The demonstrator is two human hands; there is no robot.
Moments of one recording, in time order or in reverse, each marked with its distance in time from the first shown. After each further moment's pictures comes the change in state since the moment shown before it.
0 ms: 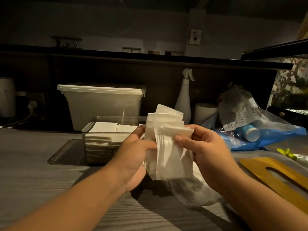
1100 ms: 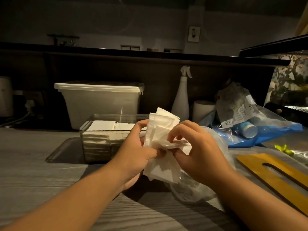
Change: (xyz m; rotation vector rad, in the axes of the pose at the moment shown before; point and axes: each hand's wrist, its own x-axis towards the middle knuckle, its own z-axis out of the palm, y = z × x) left_hand 0.004 -0.011 -0.005 0.252 -0.081 0.108; right_hand 0.002 0.011 -0.006 -0.976 -0.065 -0.669
